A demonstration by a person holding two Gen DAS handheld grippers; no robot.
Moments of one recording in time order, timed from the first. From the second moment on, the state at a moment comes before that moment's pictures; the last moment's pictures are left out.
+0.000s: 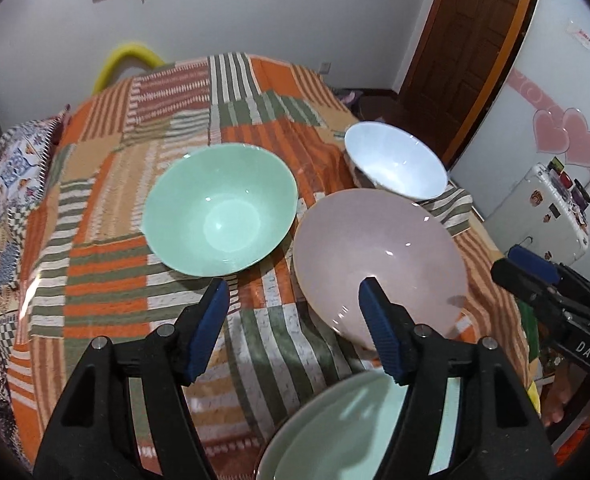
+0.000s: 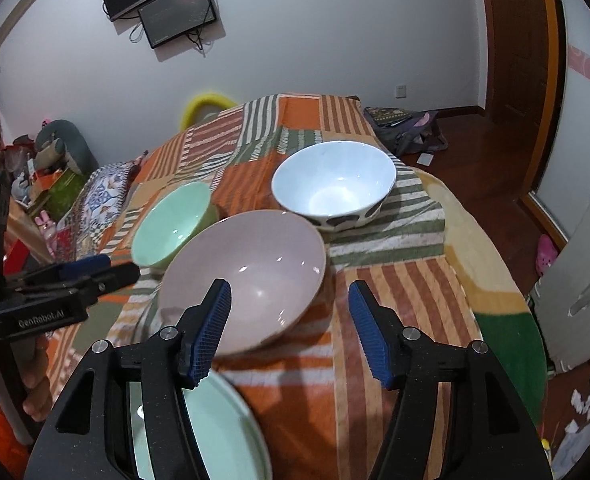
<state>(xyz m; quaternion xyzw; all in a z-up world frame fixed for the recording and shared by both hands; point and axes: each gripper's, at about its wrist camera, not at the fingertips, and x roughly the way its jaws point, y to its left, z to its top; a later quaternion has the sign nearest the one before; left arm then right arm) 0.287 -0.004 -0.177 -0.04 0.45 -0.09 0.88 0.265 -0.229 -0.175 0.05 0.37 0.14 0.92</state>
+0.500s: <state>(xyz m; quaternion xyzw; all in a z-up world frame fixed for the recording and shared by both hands) 0.324 -0.008 -0.220 -0.06 0.50 -0.12 0.86 0.303 -0.226 -0.209 0.06 0.42 0.15 0.89</state>
